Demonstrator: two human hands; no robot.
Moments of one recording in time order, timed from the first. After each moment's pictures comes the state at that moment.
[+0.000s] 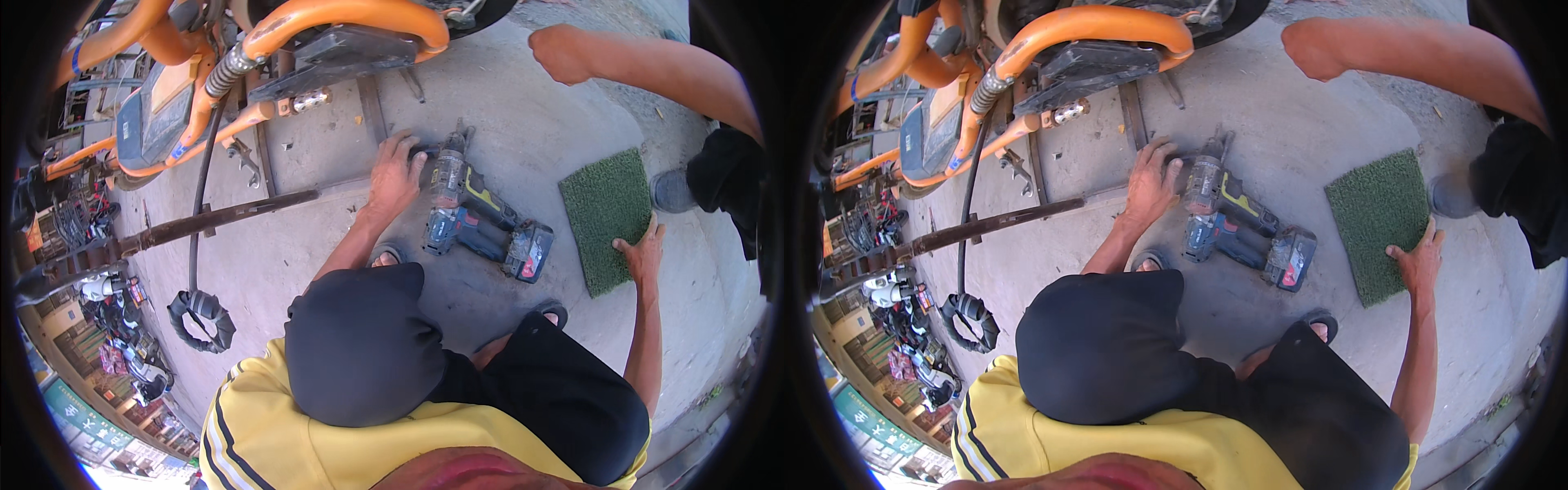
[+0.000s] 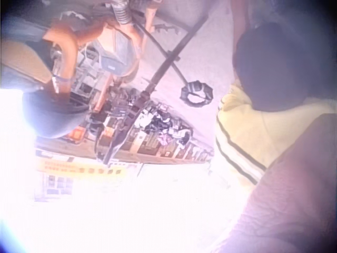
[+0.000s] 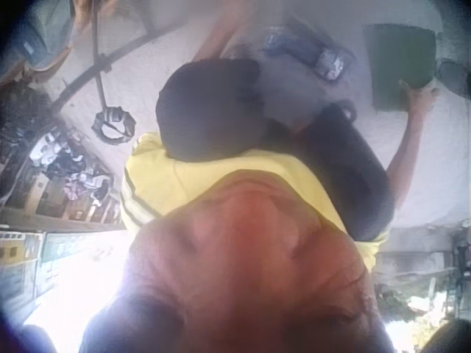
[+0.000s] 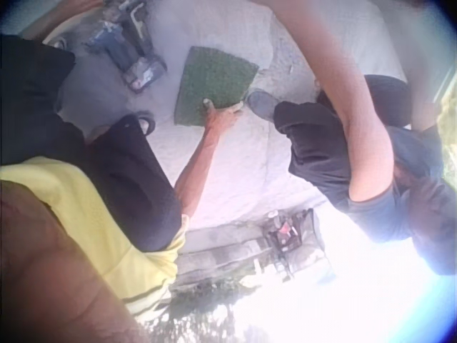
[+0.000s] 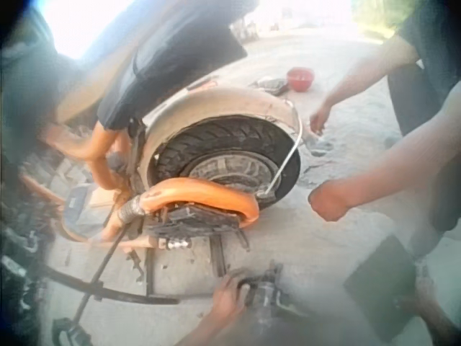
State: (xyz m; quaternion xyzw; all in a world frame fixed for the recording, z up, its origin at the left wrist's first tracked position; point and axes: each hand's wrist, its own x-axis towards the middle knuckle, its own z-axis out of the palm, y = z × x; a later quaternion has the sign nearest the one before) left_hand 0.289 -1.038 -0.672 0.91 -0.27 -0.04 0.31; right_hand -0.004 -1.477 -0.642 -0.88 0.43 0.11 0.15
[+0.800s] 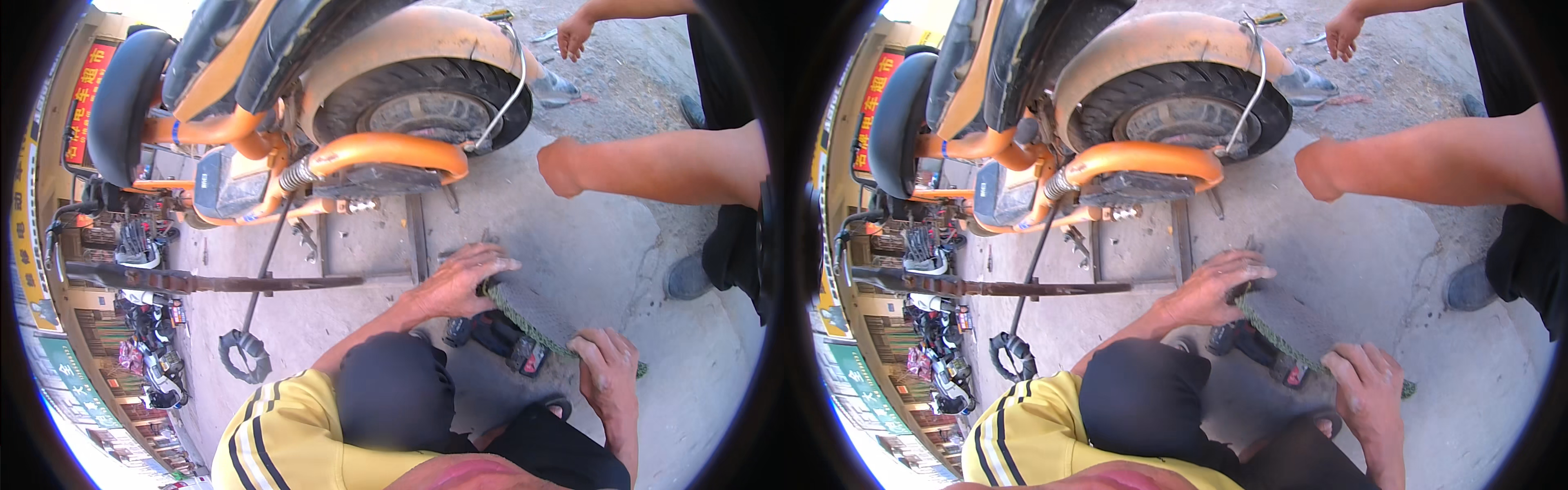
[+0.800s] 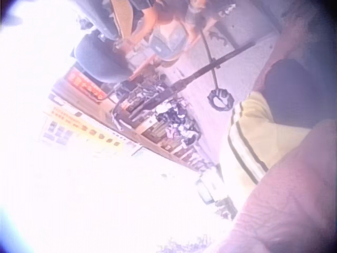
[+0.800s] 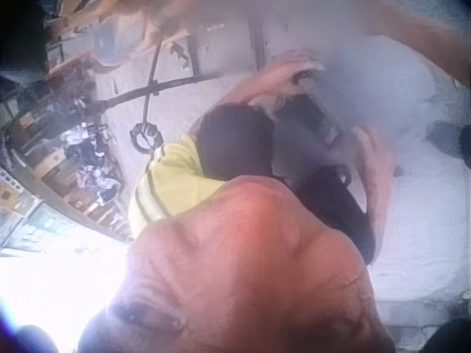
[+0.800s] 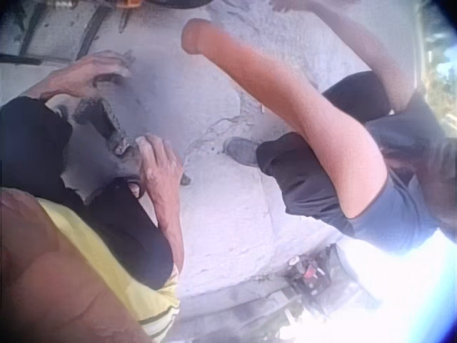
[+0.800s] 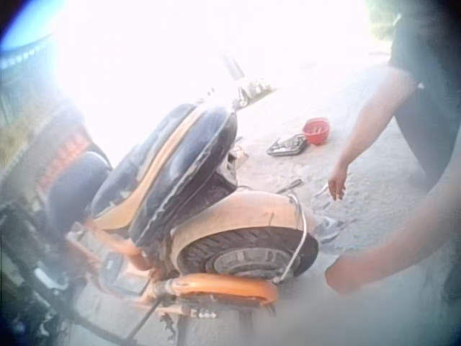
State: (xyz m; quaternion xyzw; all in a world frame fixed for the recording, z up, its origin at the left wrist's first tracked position) left_hand 0.288 -1.131 -0.539 0.78 -0.50 -0.20 0.32; right_hand 0.073 -1.369 -0.496 -0.95 -0.04 -0.12 0.29
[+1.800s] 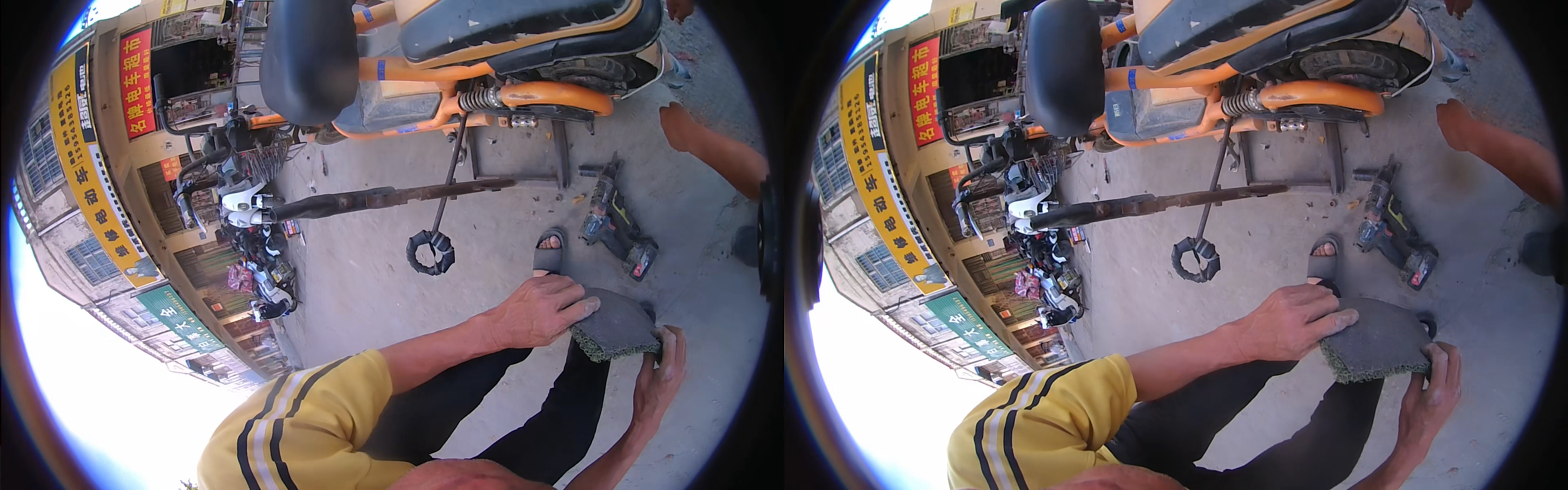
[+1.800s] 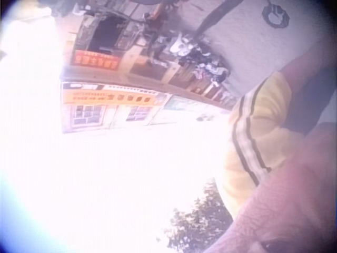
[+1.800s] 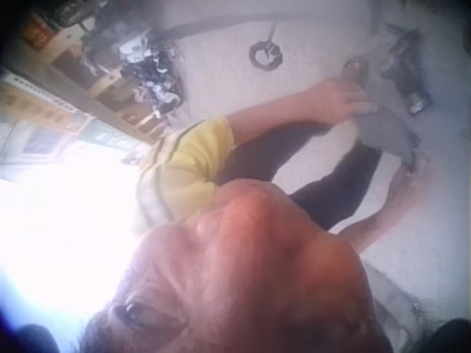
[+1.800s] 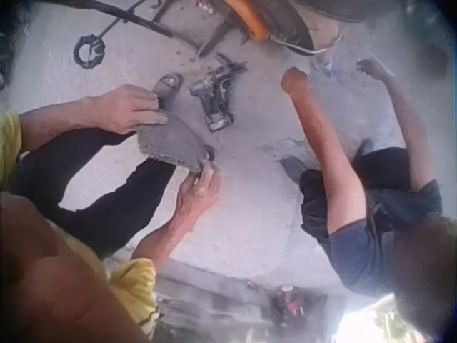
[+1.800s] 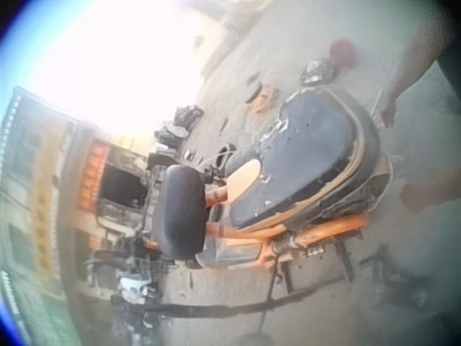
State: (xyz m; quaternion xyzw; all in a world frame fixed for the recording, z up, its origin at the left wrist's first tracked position) left_hand 0.181 -1.053 -0.258 0.83 -0.45 -0.21 0.27; right_hand 0.037 -1.297 -0.280 -0.89 0.20 0.06 0.40
